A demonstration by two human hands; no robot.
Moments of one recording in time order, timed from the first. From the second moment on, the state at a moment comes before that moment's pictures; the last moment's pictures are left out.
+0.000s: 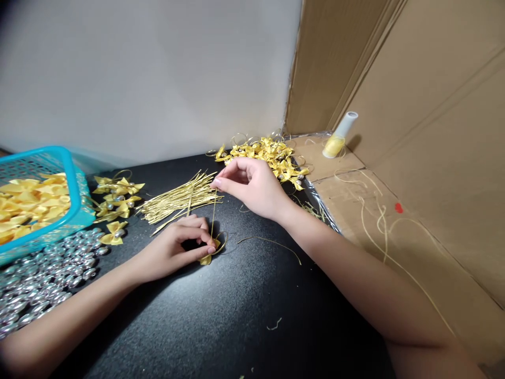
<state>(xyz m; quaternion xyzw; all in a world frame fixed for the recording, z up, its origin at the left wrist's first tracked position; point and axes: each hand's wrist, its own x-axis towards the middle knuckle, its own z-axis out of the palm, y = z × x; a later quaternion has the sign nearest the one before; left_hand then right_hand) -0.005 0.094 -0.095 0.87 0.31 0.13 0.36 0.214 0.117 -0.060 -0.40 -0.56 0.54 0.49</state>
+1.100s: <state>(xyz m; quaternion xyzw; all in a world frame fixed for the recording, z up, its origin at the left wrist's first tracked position) -0.011 0.074 -0.108 0.92 0.25 0.12 0.27 0.199 0.110 -0.067 -0.32 -0.56 0.64 0.41</state>
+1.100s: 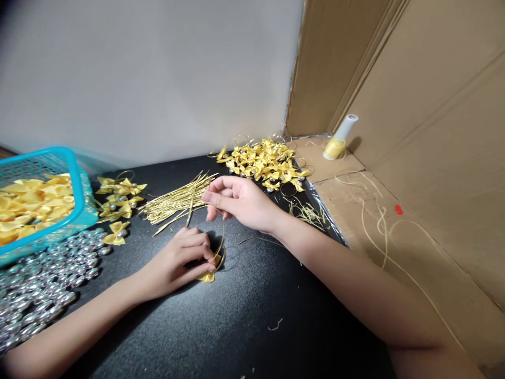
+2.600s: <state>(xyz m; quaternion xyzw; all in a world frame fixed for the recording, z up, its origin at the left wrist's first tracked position) -0.014 0.069 -0.114 0.91 0.25 0.12 0.30 0.206 0.109 -0.016 -0.32 -0.57 0.59 0.47</state>
